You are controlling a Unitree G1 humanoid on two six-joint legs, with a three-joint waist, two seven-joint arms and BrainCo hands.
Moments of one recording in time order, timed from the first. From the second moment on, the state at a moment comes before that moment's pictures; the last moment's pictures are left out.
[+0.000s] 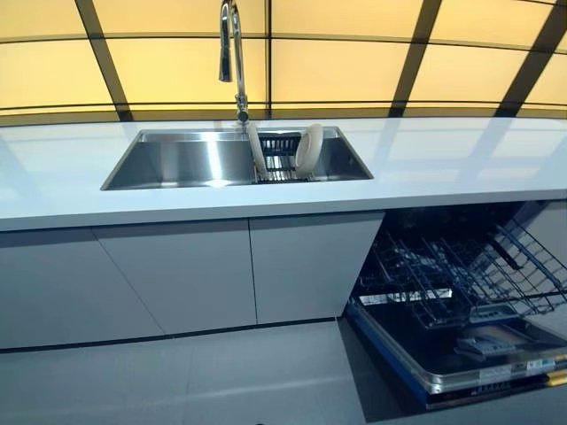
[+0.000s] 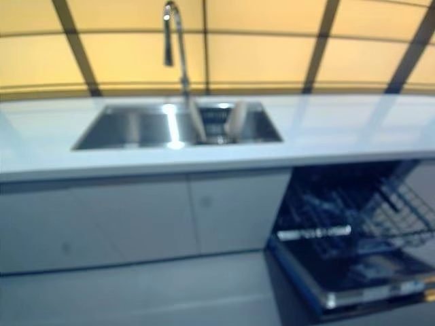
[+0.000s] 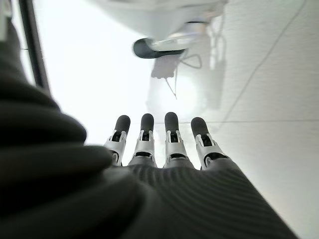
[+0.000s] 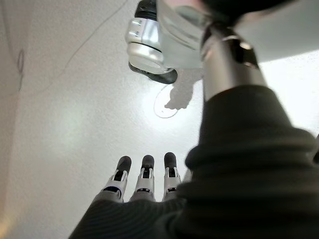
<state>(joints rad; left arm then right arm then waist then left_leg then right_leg) -0.05 0.24 -0.19 1.33 -0.29 0.13 0.02 -0.04 -0.21 0.35 1.36 -0.05 0.15 -0.01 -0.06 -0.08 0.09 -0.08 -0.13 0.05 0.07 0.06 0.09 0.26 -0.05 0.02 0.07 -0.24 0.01</state>
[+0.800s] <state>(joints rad) -0.01 0.21 -0.25 1.35 -0.21 0.19 -0.02 -0.05 -0.25 0.28 1.32 0.07 0.16 -0.05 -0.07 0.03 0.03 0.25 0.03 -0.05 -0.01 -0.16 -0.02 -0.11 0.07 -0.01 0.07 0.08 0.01</state>
